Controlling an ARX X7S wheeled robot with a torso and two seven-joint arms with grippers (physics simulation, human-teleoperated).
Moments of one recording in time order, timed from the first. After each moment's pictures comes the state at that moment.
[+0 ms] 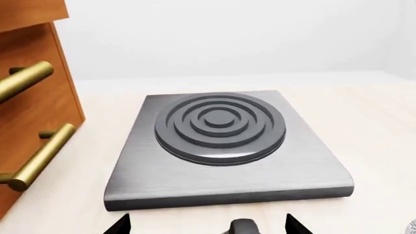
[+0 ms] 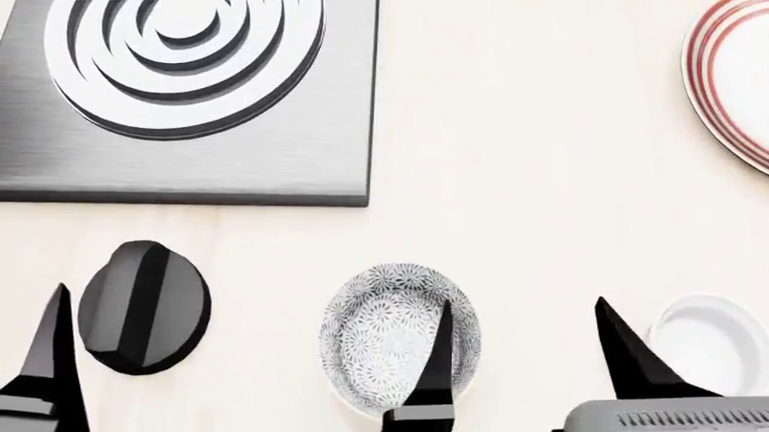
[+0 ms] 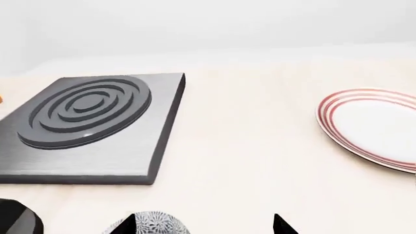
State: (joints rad) left arm -0.23 -0.85 0.37 0.96 -0.82 -0.40 -0.88; right arm 0.61 1.00 -0.84 -0.96 1.06 0.21 1.18
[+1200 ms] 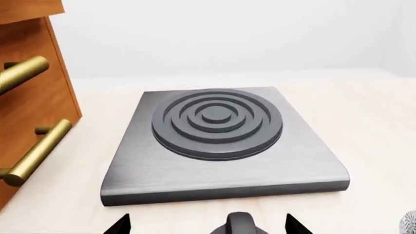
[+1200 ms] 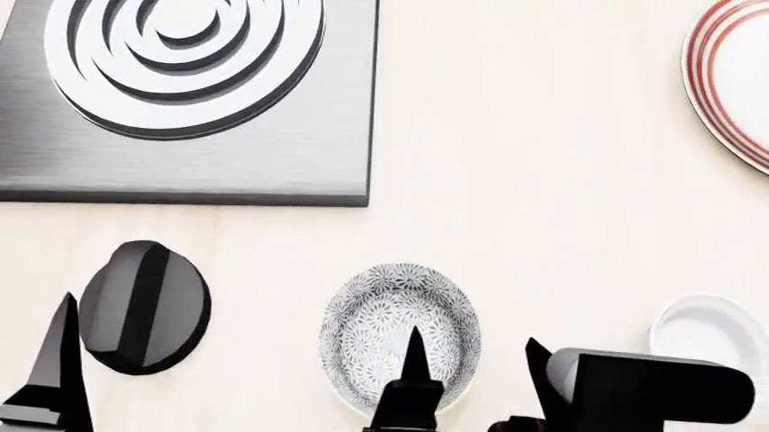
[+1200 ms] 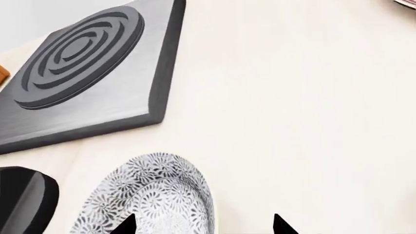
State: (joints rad) left arm -0.22 -0.85 0.40 0.95 -0.80 -0.38 -0.88; right arm 0.56 0.90 -0.84 -0.70 1.31 0.06 0.93
